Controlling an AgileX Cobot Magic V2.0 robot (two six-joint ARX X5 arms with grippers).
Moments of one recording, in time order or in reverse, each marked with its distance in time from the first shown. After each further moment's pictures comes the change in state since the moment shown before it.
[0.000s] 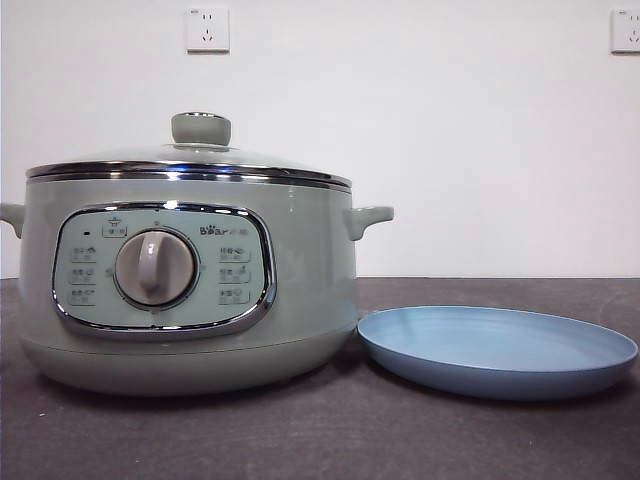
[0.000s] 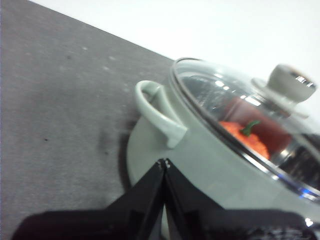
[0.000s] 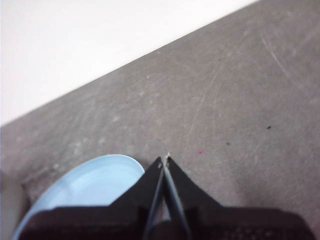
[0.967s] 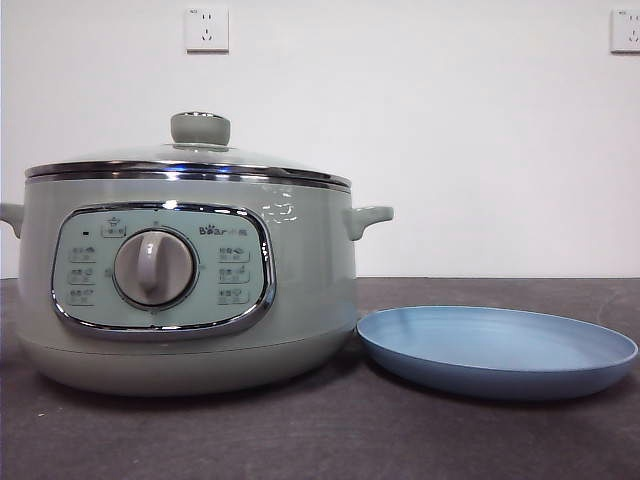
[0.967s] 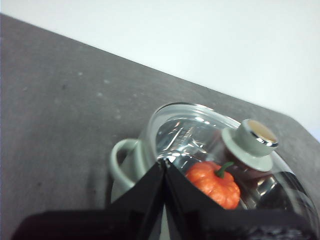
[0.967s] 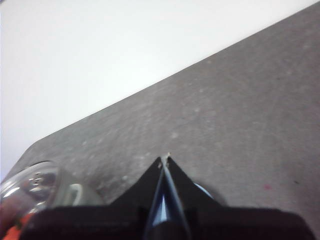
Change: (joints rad) left arm 0.000 0.307 0.335 -0.067 0.000 0.045; right arm 0.000 0.313 0.362 -0.035 -0.178 0.022
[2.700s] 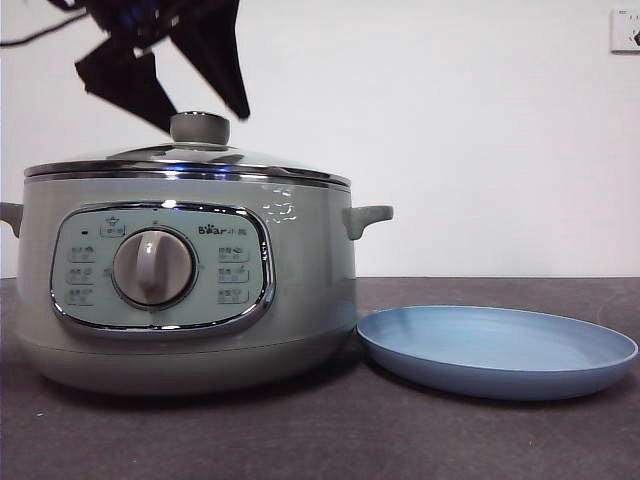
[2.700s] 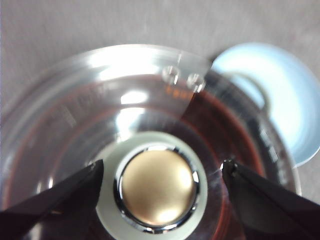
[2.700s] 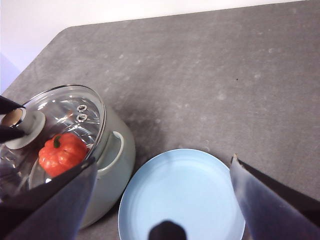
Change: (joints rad) left arm -0.490 1.140 0.945 -0.488 -0.127 0.429; right arm 0.027 0.542 0.551 -0.351 -0.268 -0.375
